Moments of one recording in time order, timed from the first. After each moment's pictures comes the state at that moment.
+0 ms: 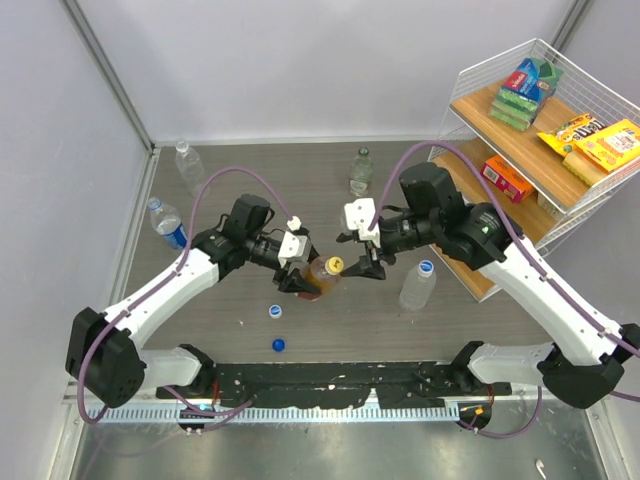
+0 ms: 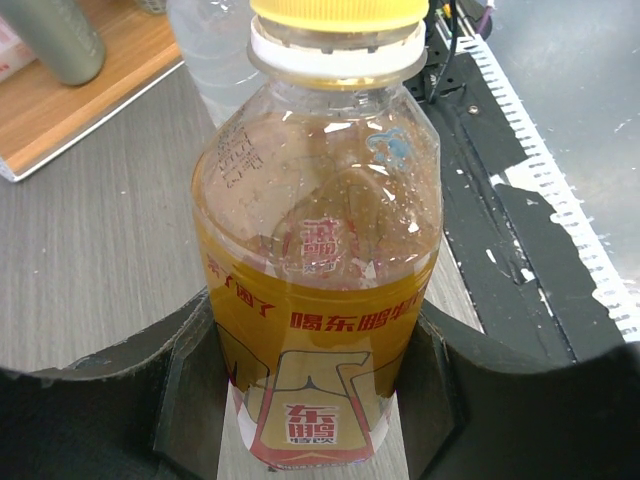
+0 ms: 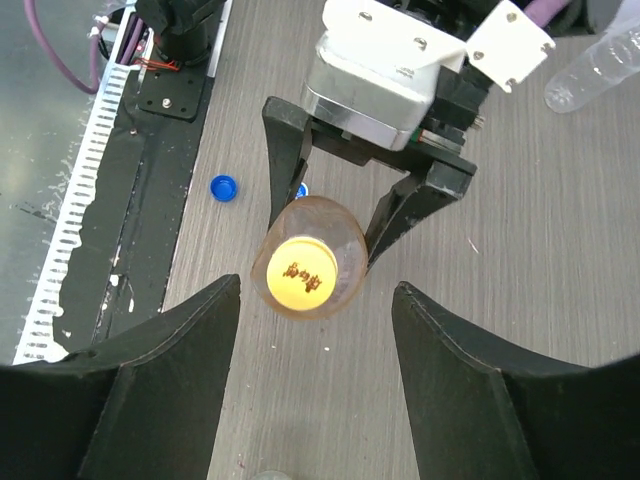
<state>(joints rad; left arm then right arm) -0.57 1.25 0.96 -0.43 1.11 0.76 0.75 1.20 1.48 -0.87 -0.72 -0.69</state>
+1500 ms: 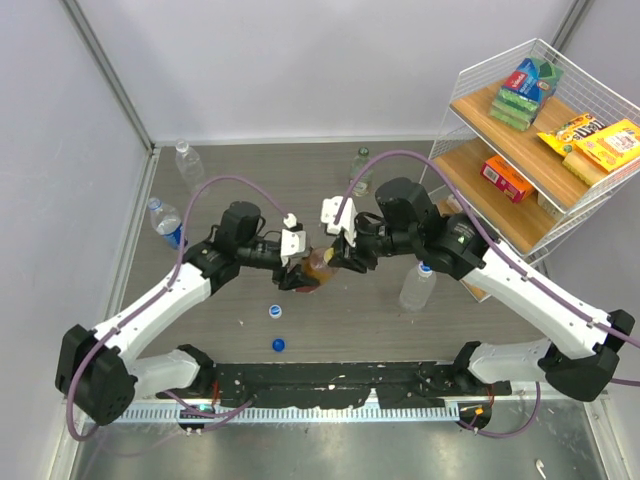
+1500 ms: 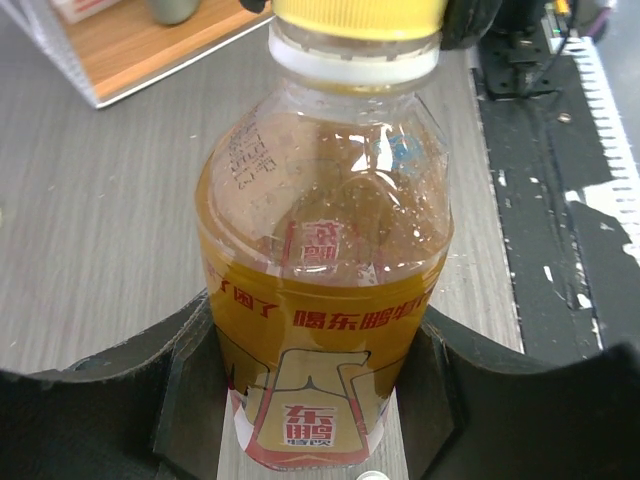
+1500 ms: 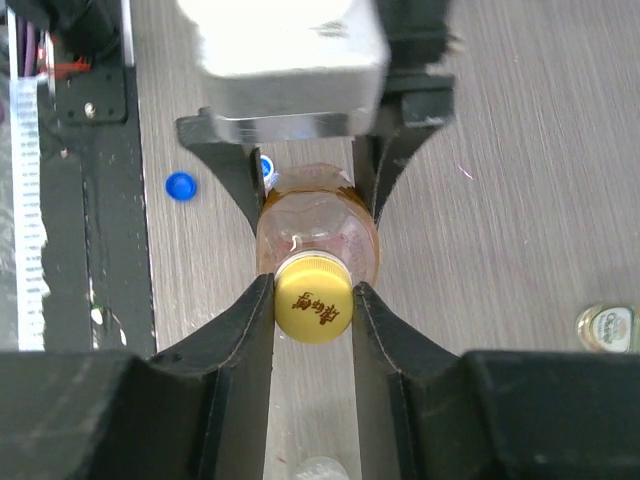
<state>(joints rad) -0.57 1.18 0.87 -0.27 0.94 0.57 0.89 1.24 1.43 -0.79 -0.39 -0.48</state>
